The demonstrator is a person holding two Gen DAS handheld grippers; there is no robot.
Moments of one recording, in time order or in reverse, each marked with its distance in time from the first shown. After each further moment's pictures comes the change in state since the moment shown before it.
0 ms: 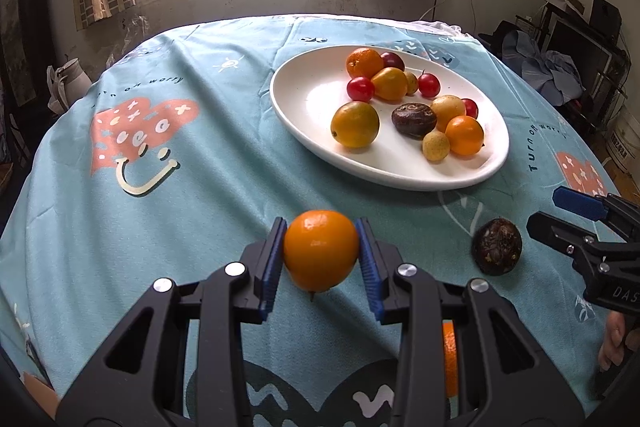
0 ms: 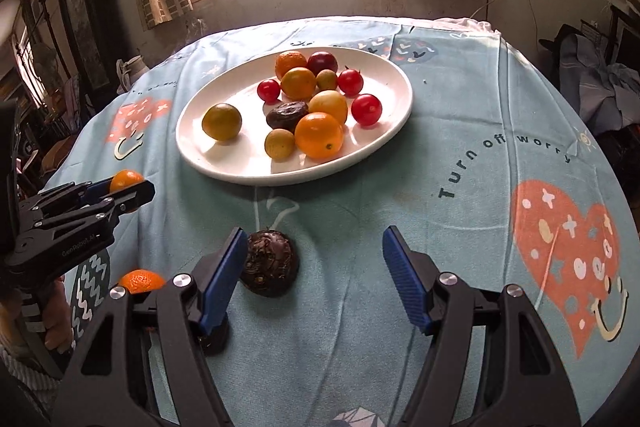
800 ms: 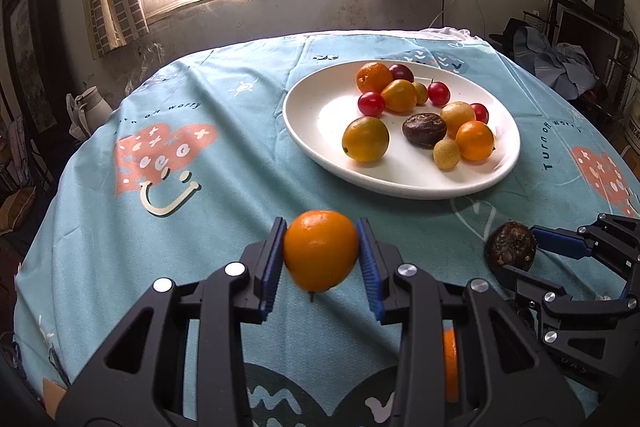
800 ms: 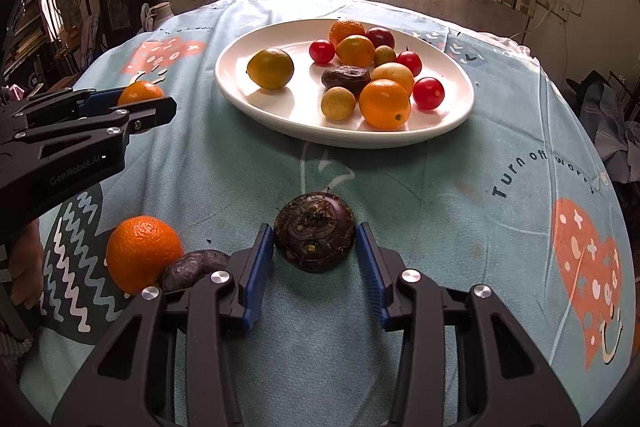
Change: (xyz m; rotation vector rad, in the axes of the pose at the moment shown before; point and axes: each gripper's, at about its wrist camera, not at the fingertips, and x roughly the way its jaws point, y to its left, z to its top) left arm -0.009 -0.009 0.000 0.058 -0.065 0.099; right arm 0.023 0.042 -0.021 -0.184 0.052 -0.022
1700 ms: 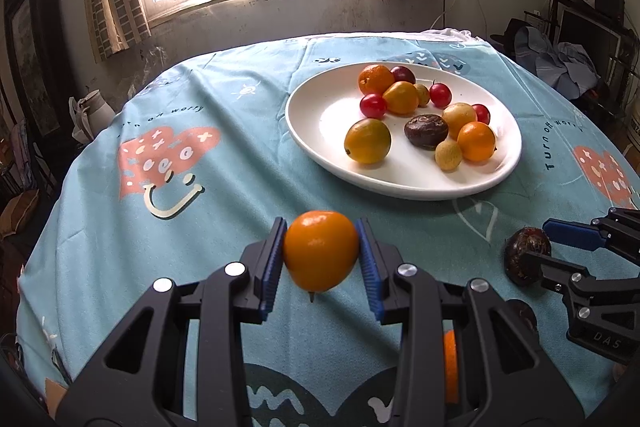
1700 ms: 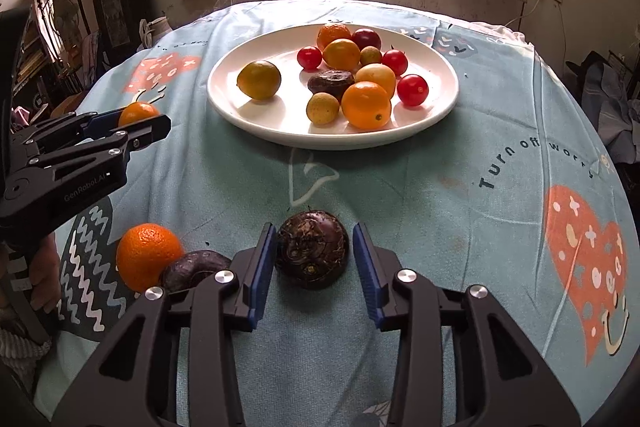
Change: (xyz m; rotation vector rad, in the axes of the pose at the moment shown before) left arm -0.001 0.000 0.000 0.009 -0.004 0.008; right arm -0.009 -0.016 0.000 0.059 0.004 0.037
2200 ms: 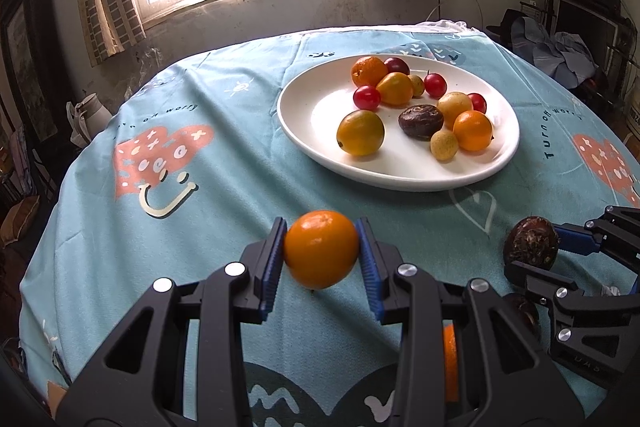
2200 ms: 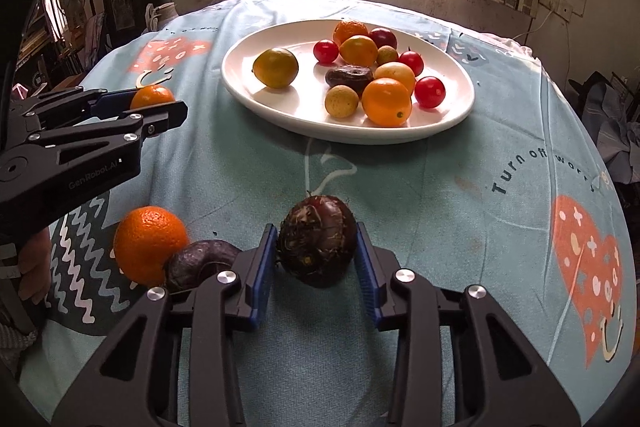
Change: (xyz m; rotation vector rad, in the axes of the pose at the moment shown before) left arm 0.003 -0.005 -0.003 0.025 0.010 0.003; right arm 0.005 0.017 -0.005 -0.070 -0.009 -0.028
